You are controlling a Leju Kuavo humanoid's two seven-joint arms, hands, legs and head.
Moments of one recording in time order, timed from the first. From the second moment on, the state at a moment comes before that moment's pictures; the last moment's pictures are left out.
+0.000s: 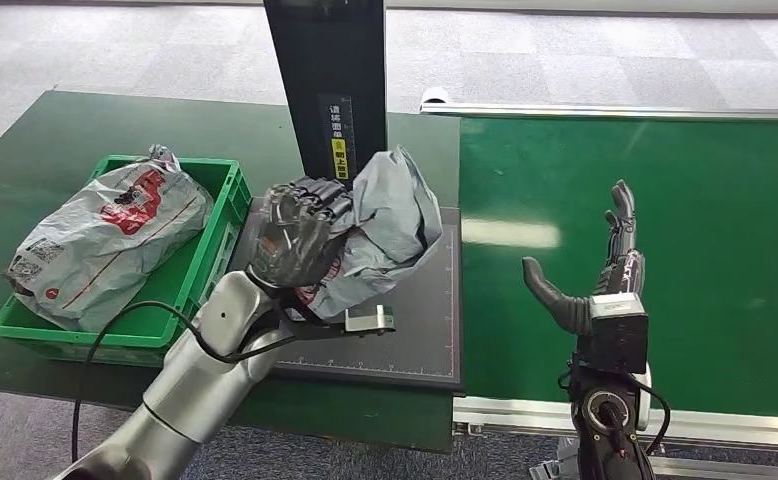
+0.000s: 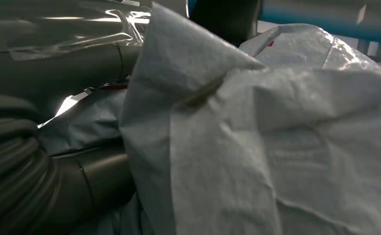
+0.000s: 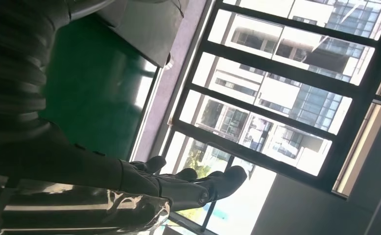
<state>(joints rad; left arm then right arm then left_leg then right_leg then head) -0.55 -0.03 -0.57 -1.23 -1.20 0.69 -0.35 -0.18 0.03 0.12 -1.57 0.23 -0.26 -0.40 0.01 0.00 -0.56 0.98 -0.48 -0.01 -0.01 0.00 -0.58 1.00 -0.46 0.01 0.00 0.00</state>
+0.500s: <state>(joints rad) -0.60 0.00 -0.16 -1.53 -1.20 0.67 -0.23 -0.10 0.06 0.09 -1.64 0.25 -0.28 -0.41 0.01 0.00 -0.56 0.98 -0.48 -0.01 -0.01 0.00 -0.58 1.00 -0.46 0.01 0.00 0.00</state>
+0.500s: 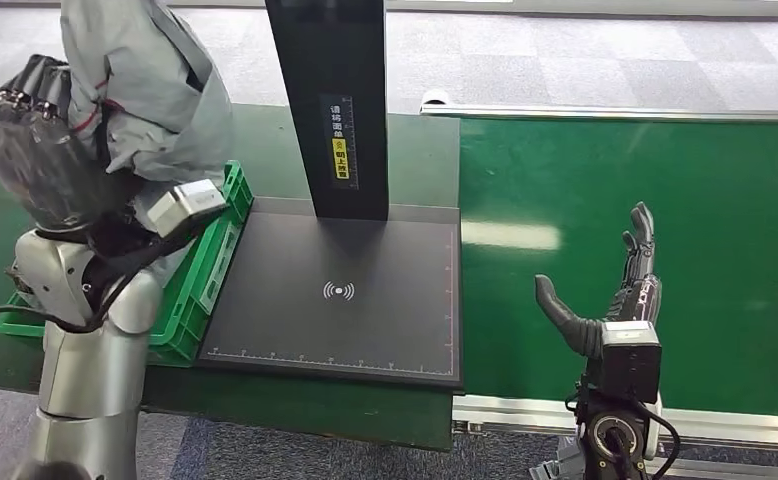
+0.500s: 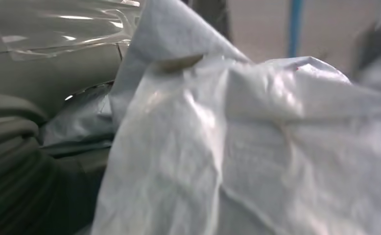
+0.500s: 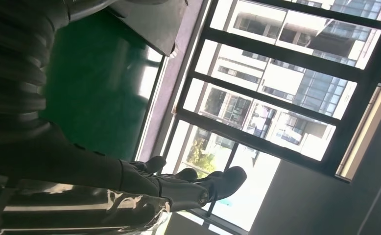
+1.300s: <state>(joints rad) -0.96 0.24 -0.07 -0.52 -1.51 0.53 0.10 -0.15 0.03 0.13 -1.61 0.18 -0.28 -0.40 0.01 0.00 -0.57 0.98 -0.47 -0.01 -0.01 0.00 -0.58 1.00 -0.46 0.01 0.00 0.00</state>
